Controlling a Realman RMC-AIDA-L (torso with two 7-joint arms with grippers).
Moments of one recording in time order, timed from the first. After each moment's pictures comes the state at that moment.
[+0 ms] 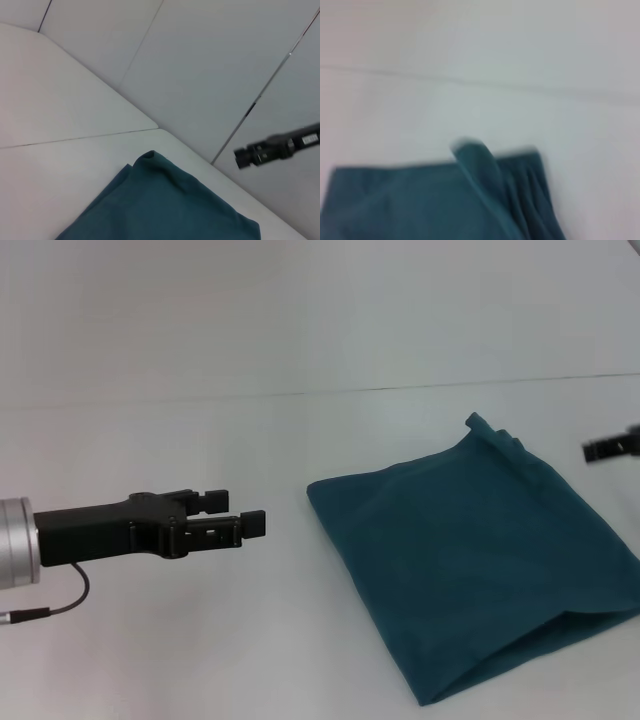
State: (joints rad) left arm -0.53 -2.16 0.70 0.93 2.02 1.60 -1.89; right arm 0.52 2.09 -0.89 -1.56 -2.71 -1.52 2.66
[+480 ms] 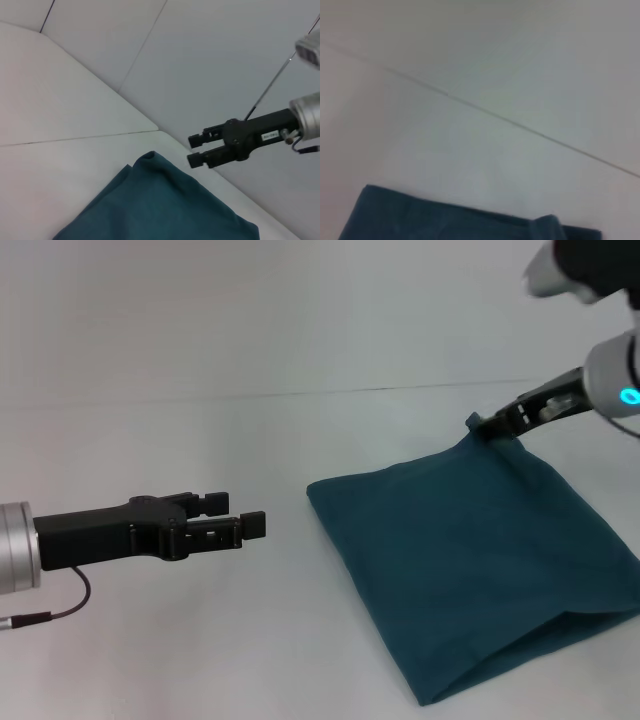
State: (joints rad) left arm -0.53 -2.16 0.70 0.92 2.01 1.60 -1.89; right arm 0.63 2.10 -1.22 -1.39 -2.79 -1.26 2.70
